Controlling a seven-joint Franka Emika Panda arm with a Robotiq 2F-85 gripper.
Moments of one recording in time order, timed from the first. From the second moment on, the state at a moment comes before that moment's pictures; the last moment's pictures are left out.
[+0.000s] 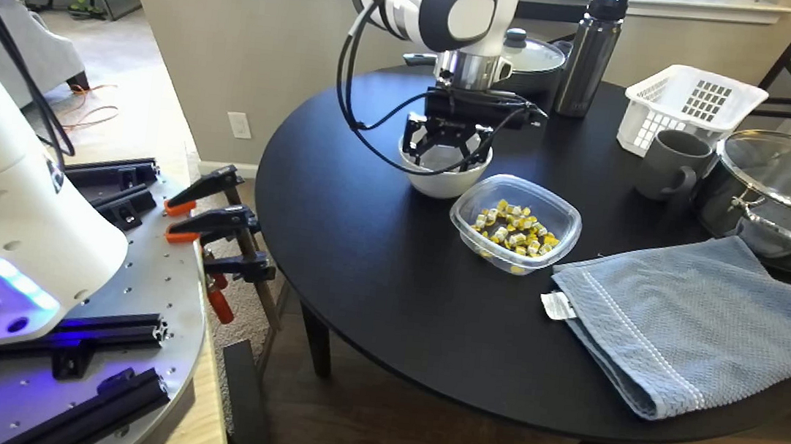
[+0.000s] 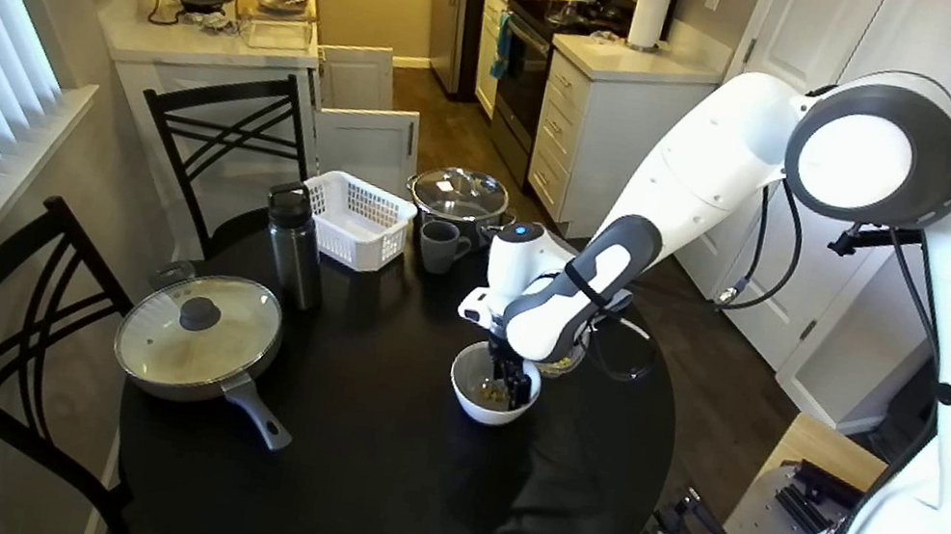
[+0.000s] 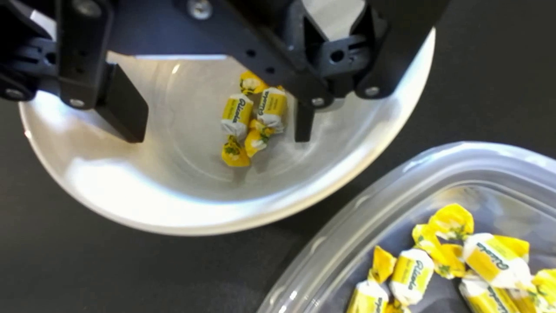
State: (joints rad) arm -0.05 0.64 0.15 -2.12 -0.17 2.63 -0.88
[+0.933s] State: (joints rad) arm 0.00 0.67 0.10 -2.10 -0.27 2.62 -0.87
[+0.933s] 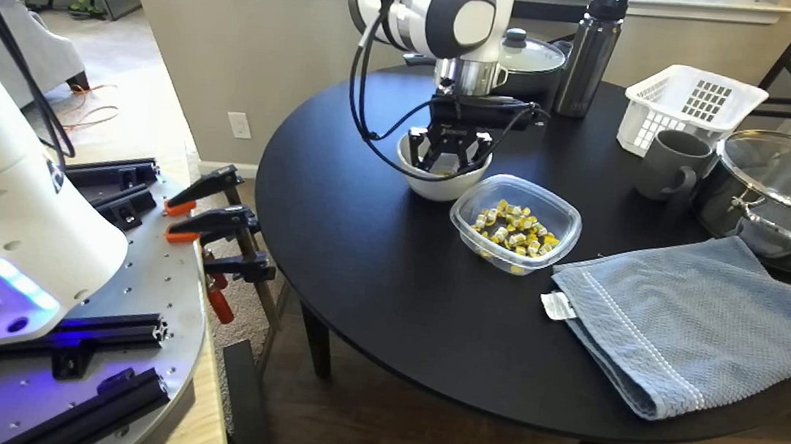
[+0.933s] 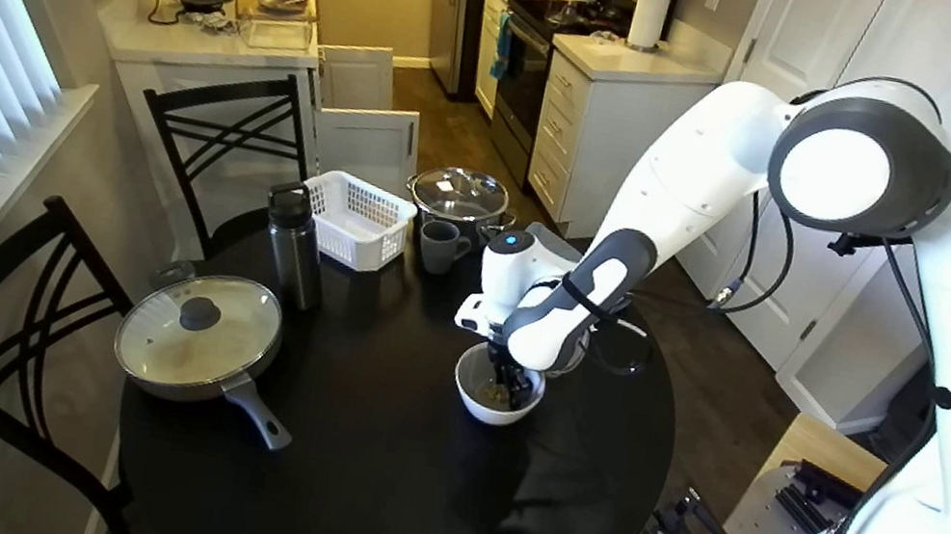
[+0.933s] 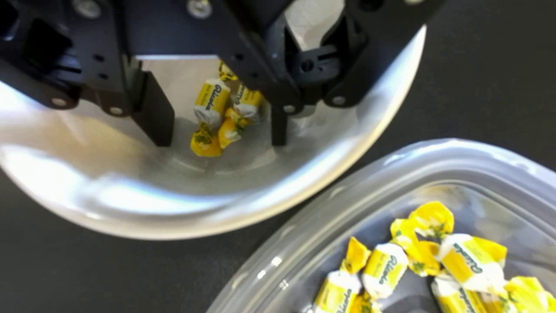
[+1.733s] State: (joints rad) arm 0.00 0.67 0.08 -2.09 -0.28 2.62 -0.87
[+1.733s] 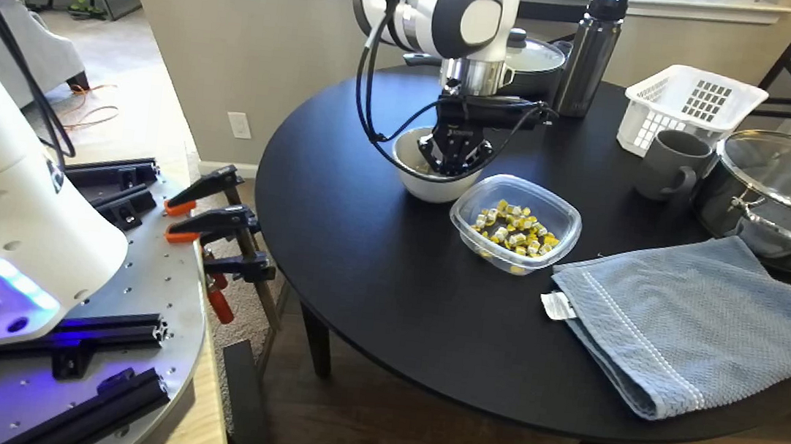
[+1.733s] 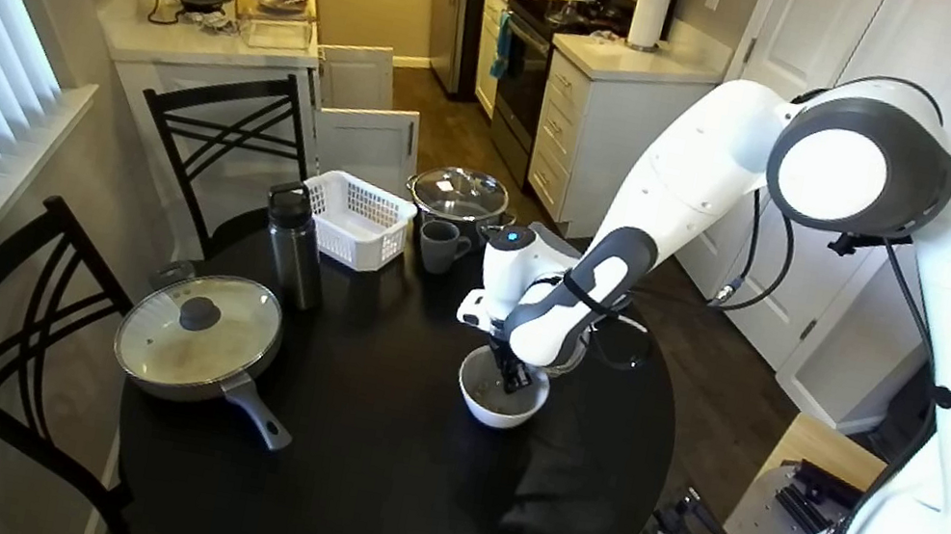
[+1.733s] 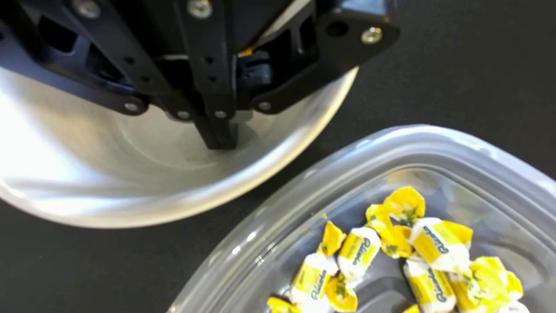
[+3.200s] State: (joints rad) arm 0.02 0.61 0.03 -2.19 -0.39 2.57 -0.85
